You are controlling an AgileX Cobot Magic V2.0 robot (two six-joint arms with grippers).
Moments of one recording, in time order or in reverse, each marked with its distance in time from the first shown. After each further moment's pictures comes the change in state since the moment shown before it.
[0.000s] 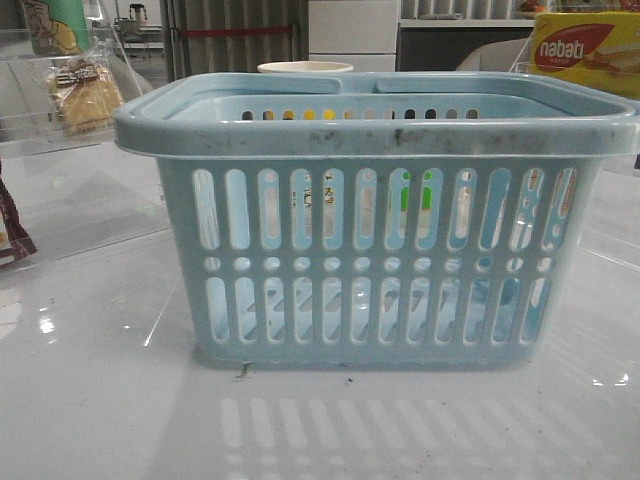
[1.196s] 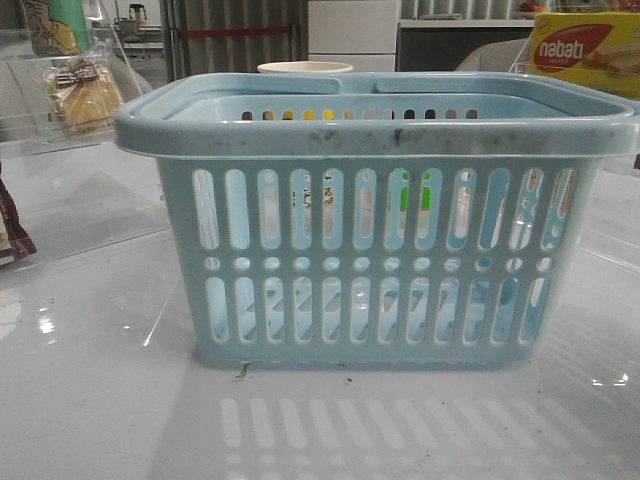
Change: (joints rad) left arm 0.000 0.434 -0.609 0.012 0.751 -0.001; right arm 0.000 0.682 -0.585 0.004 0.627 0.000
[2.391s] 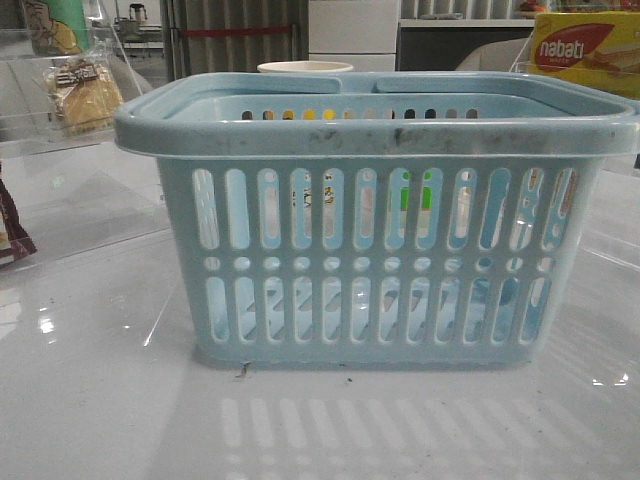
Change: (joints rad) left arm 0.000 0.002 0.002 0.000 -0.002 0.000; right arm -0.171 0.770 -0.492 0.004 -0.088 0.041
